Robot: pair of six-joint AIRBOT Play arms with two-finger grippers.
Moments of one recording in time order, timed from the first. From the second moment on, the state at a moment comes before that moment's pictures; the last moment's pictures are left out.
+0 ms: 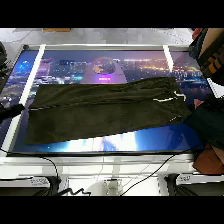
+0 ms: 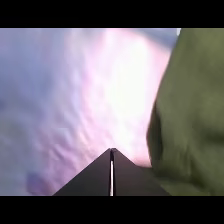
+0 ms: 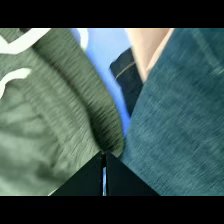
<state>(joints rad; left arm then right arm) 0.67 -1.53 1.08 0.97 -0.50 -0.92 -0.69 -1.56 1.41 -1.15 1.21 1.29</state>
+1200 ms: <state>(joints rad) 0.74 -1.38 1.18 0.99 -0.76 -0.94 -0.60 -1.18 0.73 -1.00 0.66 1.49</state>
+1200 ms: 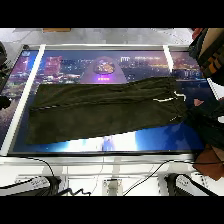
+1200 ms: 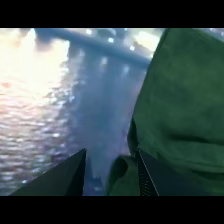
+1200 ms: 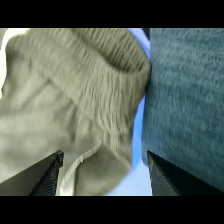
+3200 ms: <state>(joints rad) 0.89 -1.03 0.51 1.16 -0.87 -1.46 -0.54 -1.44 0.84 -0.87 0.58 1.50</state>
